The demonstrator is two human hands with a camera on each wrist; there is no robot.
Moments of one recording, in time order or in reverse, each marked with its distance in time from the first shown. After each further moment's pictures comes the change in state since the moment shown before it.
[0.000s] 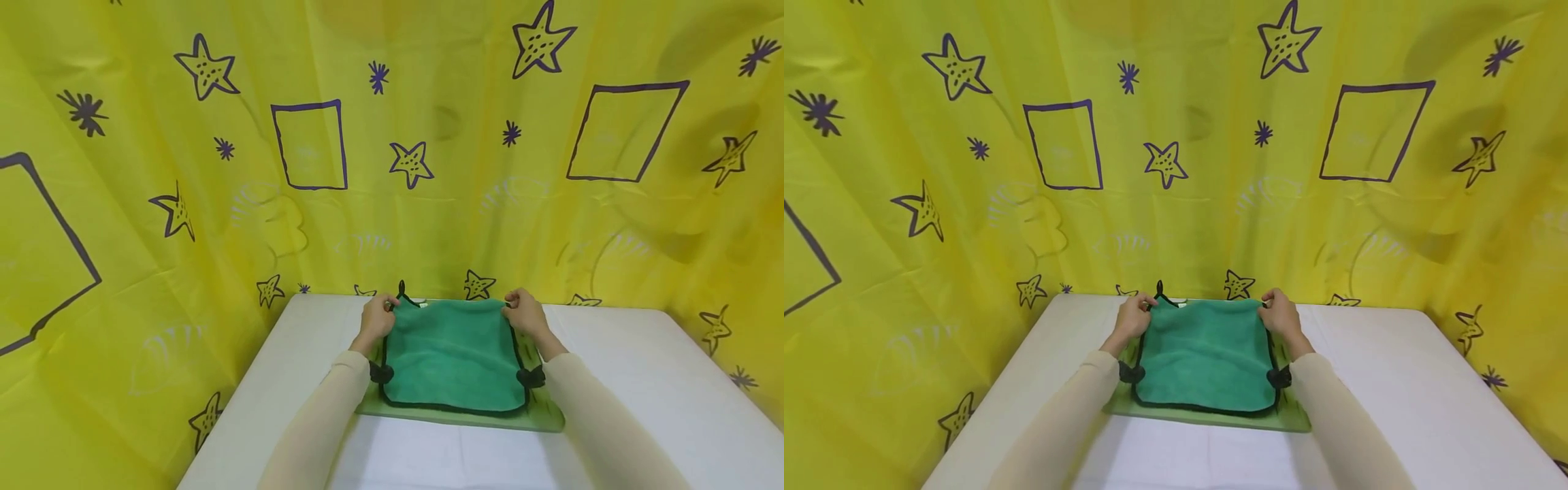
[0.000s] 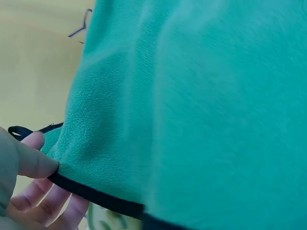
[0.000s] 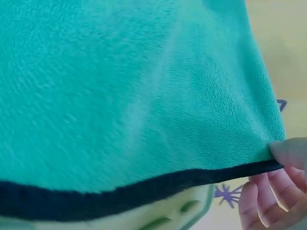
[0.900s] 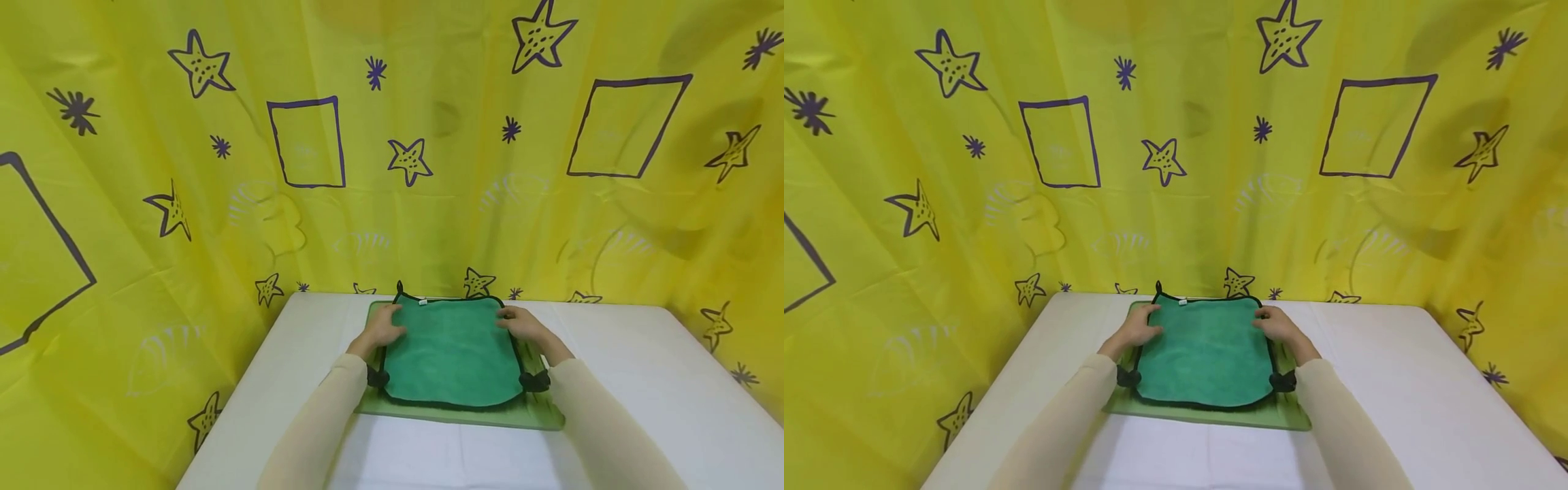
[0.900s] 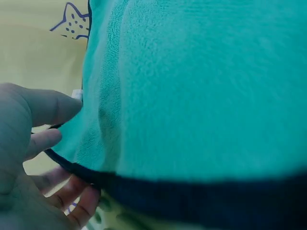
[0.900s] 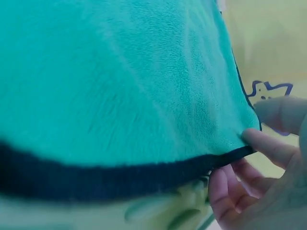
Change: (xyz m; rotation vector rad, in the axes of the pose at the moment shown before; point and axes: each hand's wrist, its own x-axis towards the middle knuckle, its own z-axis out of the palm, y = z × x) left_hand 0.000 -0.016 0.006 0.165 -0.299 0.107; right_hand -0.006 0.015 0.002 0.094 -0.350 0.004
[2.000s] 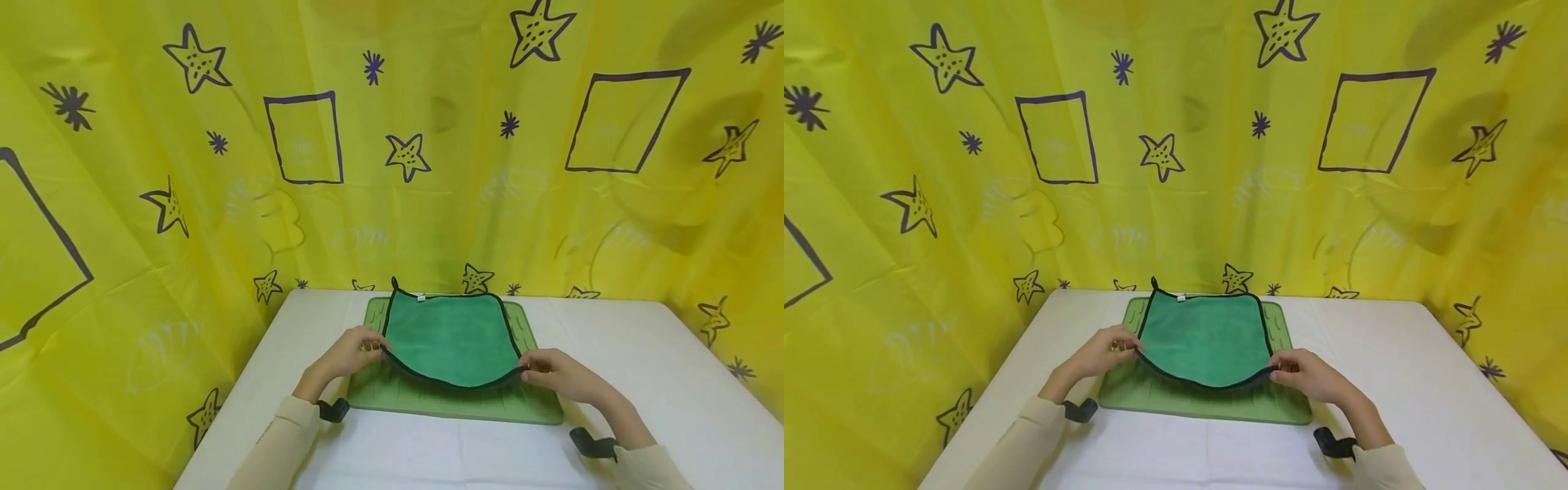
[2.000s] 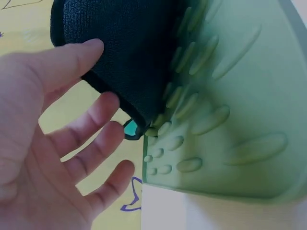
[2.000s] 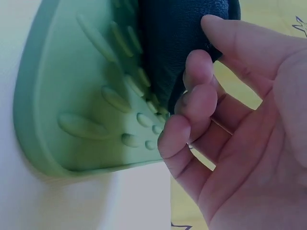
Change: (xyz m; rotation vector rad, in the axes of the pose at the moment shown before) left_hand -0.092 -0.013 -0.040 0.025 -0.096 0.330; right_hand -0.110 0.026 -0.002 -0.024 -0.144 -0.419
